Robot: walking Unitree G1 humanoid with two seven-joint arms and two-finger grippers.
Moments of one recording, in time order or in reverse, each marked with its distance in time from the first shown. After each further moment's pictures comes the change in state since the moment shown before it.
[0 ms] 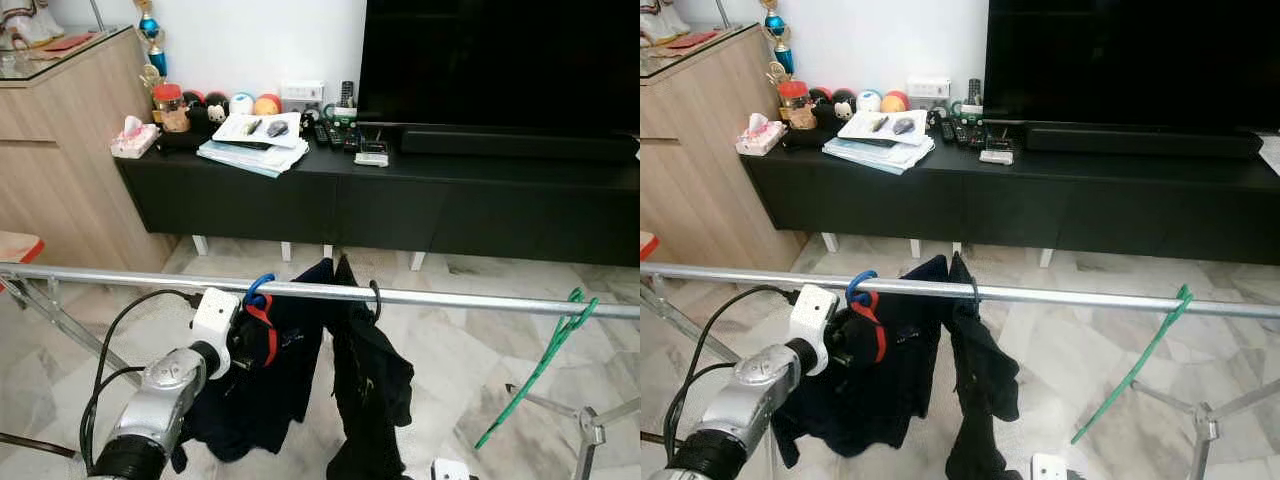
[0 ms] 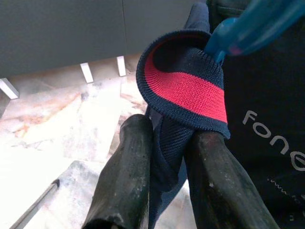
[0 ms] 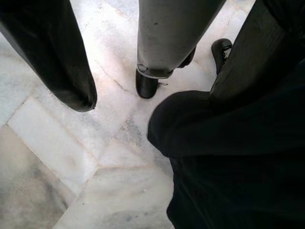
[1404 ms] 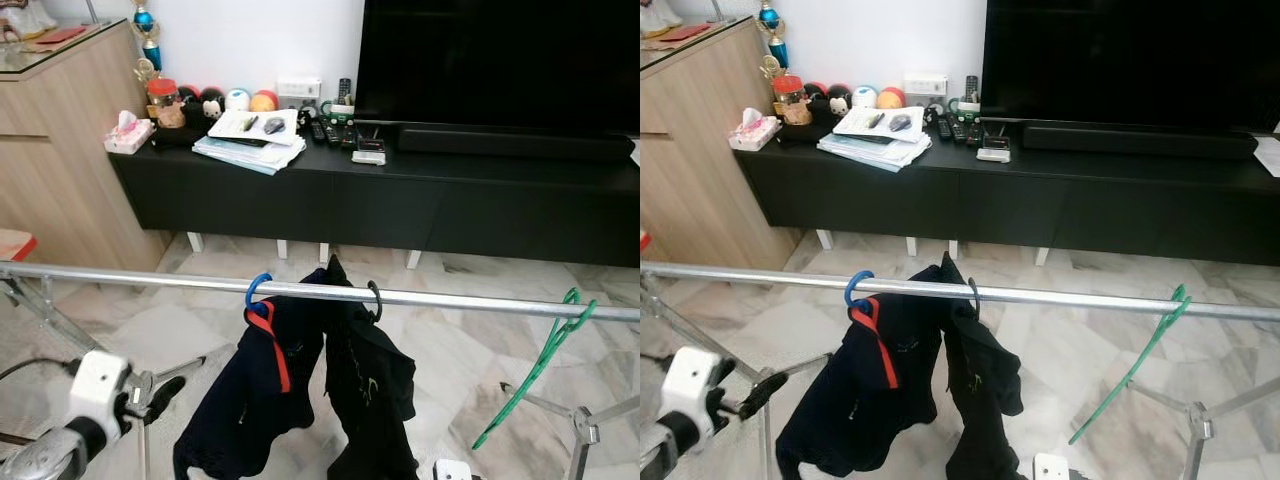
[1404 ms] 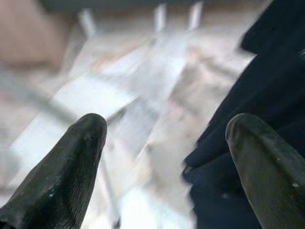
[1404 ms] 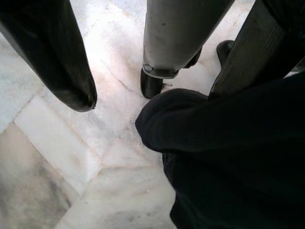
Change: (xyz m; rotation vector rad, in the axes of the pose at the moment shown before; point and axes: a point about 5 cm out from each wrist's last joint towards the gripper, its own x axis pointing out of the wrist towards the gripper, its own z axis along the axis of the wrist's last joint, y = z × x) left arm -0.126 0.075 -0.071 -0.035 0.185 0.317; right arm 0.000 -0.002 0.001 -0.014 0.001 -0.001
